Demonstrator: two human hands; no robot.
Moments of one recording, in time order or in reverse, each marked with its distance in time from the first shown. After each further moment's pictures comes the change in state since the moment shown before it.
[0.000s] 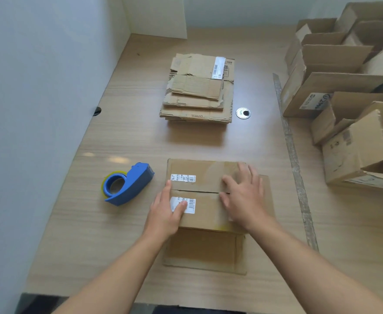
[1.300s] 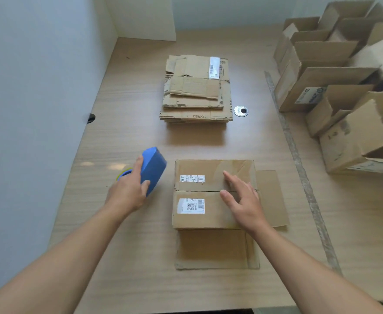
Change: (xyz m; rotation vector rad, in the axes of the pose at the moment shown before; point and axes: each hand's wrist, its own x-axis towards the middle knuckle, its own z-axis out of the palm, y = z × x) left_hand 0.066 -0.018 -0.115 0.481 0.013 0.036; right_hand -0.019 -0.024 0.027 0.575 0.056 0.084
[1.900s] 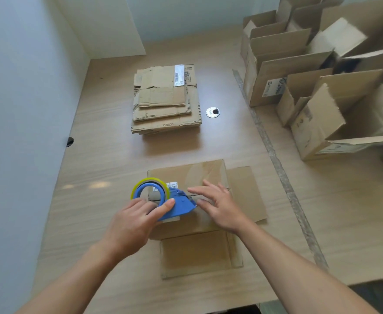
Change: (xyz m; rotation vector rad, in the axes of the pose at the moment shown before) left_hand -0.048 0.037 0.031 0.259 0.254 1.022; right_hand 0.000 0.012 -0.021 0.150 -0.214 -0.114
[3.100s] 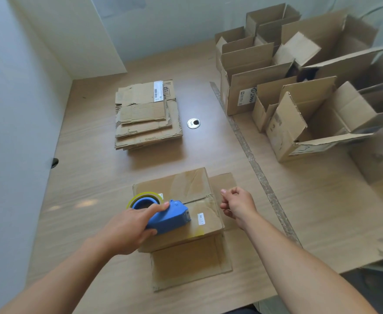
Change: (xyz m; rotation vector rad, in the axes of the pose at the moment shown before) left_hand 0.055 0.015 -0.032 -0.144 -0.608 -0.304; right_hand -0.007 0.041 -0.049 0.701 0.563 0.717
